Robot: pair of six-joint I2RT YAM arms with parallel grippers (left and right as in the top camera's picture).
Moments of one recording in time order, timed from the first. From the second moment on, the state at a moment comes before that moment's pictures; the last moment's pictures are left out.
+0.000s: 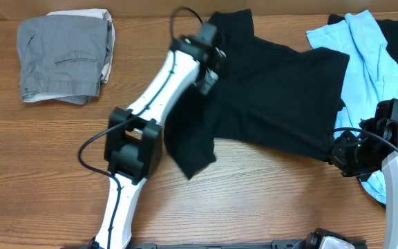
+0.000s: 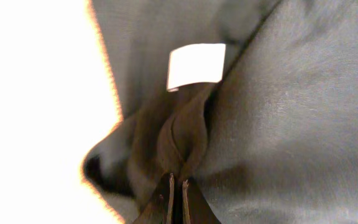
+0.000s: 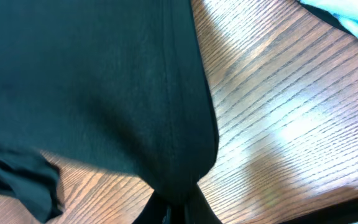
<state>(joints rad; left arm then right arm) -0.43 2.36 2.19 -1.13 -0.08 0.13 -0.34 1.26 1.06 -1.25 -0.21 0.38</state>
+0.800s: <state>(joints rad) -0.02 2.36 2.23 -1.18 0.02 -0.02 -0.34 1.26 1.06 -1.25 -0.21 0.38</state>
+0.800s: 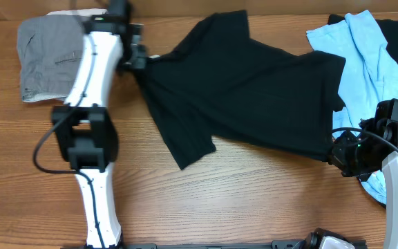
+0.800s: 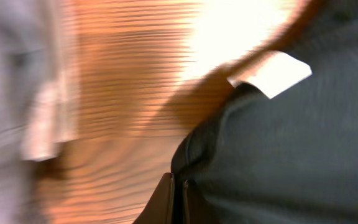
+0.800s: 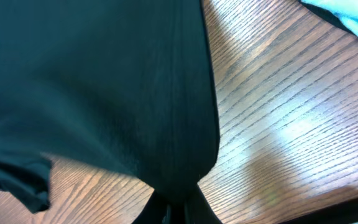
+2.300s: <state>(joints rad) -0.28 1.84 2.15 -1.67 0.16 -0.07 -0.34 1.26 1.06 -1.23 -0.22 0.38</state>
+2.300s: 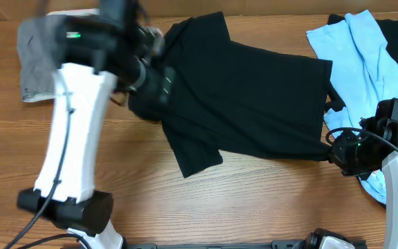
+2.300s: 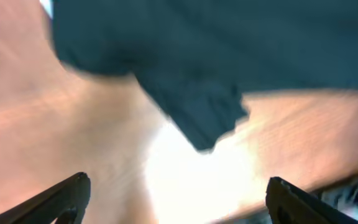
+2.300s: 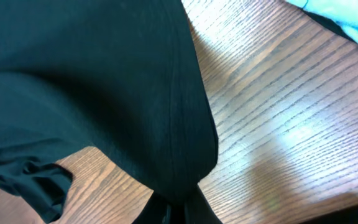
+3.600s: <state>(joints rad) -0.51 1.84 1.07 -0.81 0.17 -0.37 -0.34 1.26 1.06 -1.21 -0.23 0.36</state>
